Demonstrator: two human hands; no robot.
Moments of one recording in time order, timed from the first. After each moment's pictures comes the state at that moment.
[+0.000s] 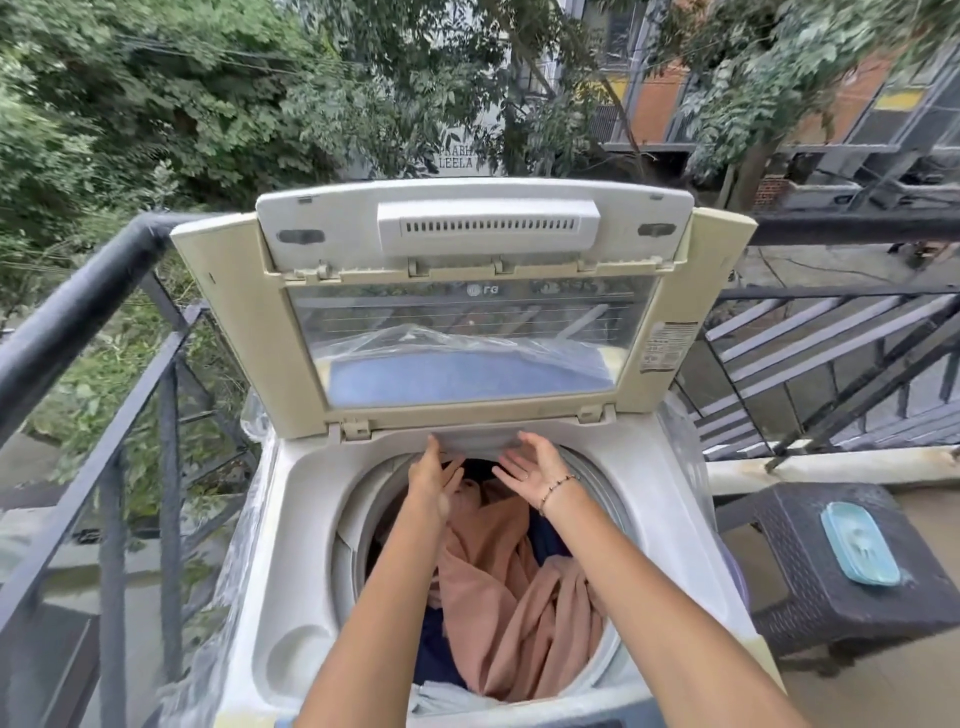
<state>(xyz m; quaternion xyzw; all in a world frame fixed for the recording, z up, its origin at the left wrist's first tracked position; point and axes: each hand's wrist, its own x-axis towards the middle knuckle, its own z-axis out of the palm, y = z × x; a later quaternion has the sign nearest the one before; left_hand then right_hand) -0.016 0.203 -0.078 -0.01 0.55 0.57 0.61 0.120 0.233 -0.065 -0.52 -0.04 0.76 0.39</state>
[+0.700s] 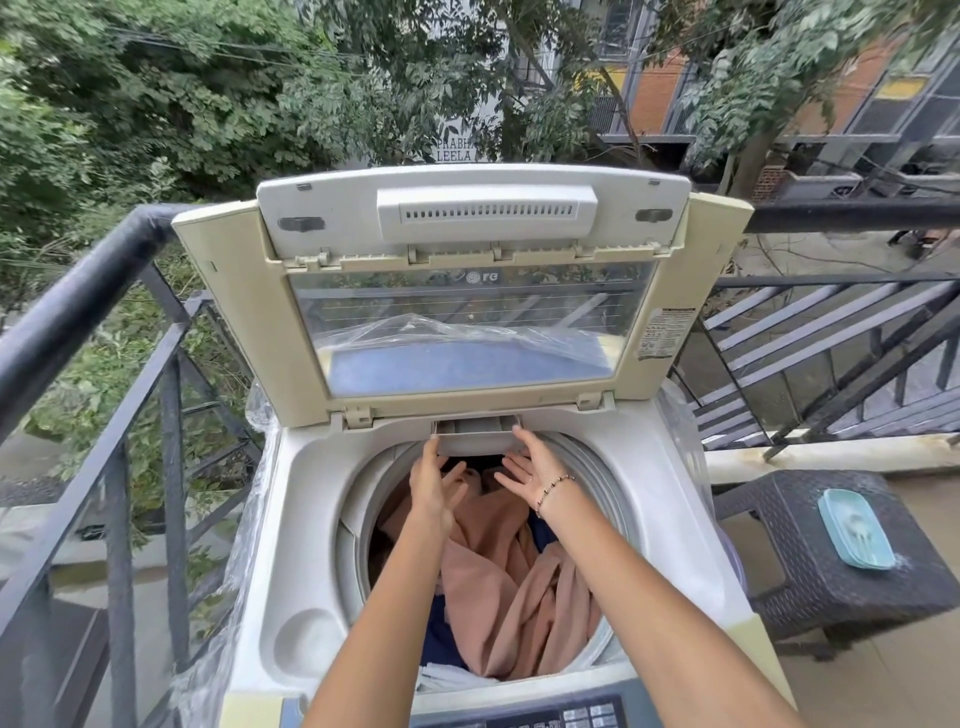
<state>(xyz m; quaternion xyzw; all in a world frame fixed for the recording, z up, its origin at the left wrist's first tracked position) -0.012 0.174 -0.093 0.01 0.57 0.56 0.60 0.120 0.213 -0.069 -0.57 -0.10 0.73 0.38</state>
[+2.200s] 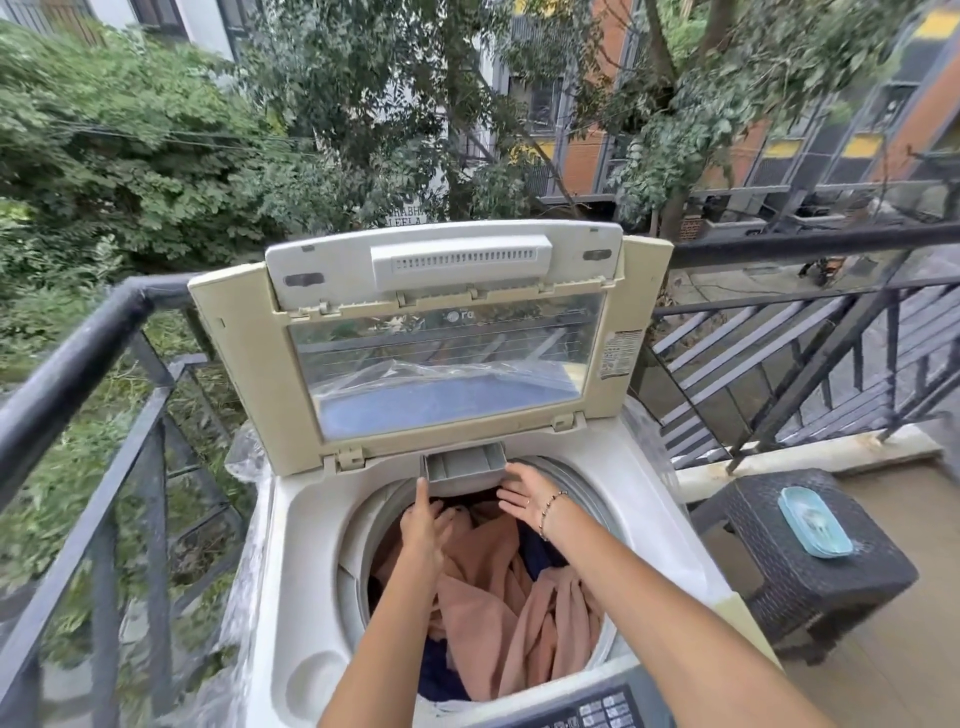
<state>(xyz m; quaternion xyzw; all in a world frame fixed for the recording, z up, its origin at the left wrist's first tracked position) -0.017 0.153 -0.076 0.05 0.59 0.53 0.61 0.123 0.195 -0.052 -0.60 -0.19 0.68 0.37</state>
